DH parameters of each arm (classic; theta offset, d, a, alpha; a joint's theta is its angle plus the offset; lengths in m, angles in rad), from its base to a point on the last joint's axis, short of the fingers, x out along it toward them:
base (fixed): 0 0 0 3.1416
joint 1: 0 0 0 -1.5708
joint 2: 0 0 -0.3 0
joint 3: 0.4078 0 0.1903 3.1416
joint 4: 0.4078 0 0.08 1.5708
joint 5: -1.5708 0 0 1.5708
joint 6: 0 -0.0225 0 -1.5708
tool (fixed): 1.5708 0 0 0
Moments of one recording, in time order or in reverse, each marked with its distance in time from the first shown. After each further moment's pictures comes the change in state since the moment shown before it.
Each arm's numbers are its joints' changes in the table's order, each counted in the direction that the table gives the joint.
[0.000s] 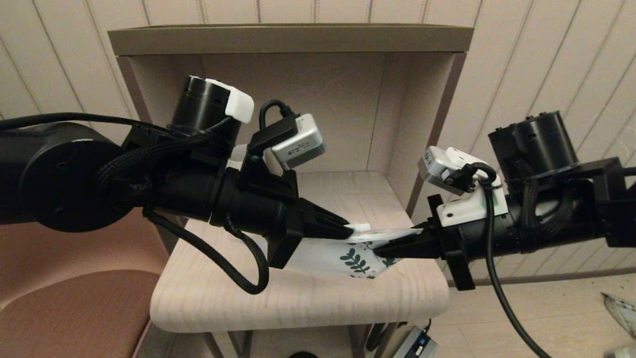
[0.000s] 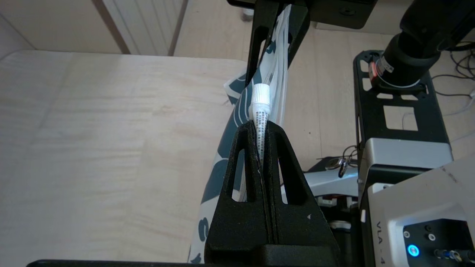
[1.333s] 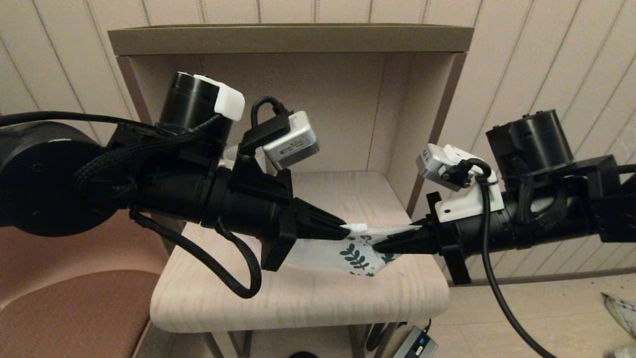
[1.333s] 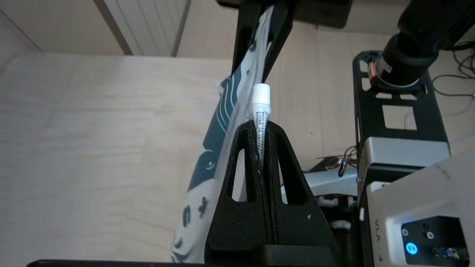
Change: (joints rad) left arm 0.001 0.034 -0.022 -0.001 0.007 -0.002; right arm 0.012 -0.015 0.015 -0.001 0.000 -0.010
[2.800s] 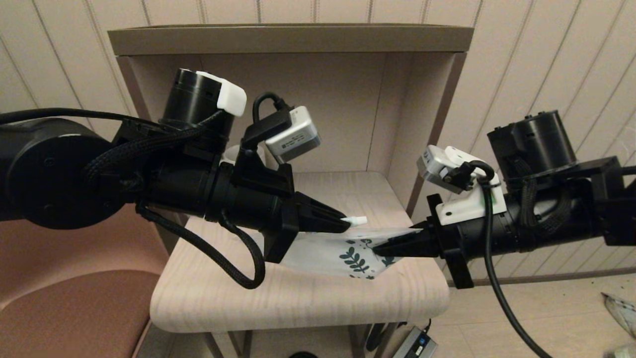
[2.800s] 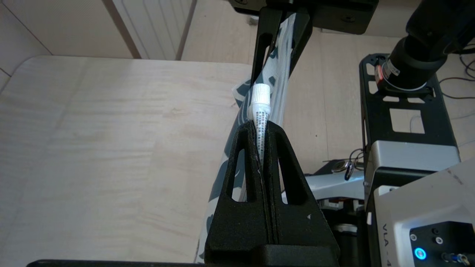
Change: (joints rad) left arm -0.011 -0.019 0.023 -0.006 0.000 -0.001; right arm -0.010 0.009 -0.009 0.002 0.000 -0.001
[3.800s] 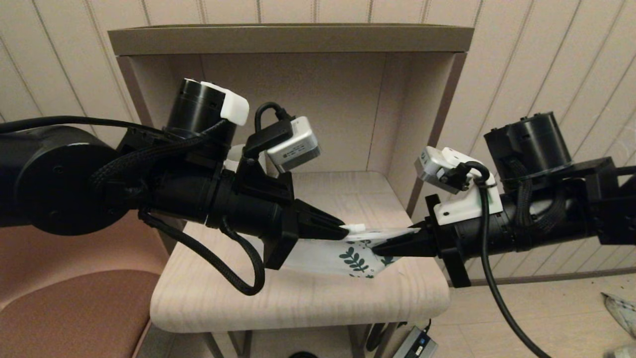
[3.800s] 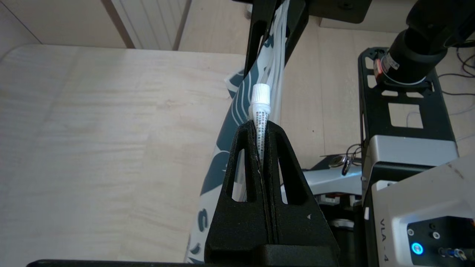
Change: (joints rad) left arm 0.000 -0.005 -0.024 -0.004 0.000 -0.003; right arm 0.005 -0.009 0.002 -0.003 0.000 0.000
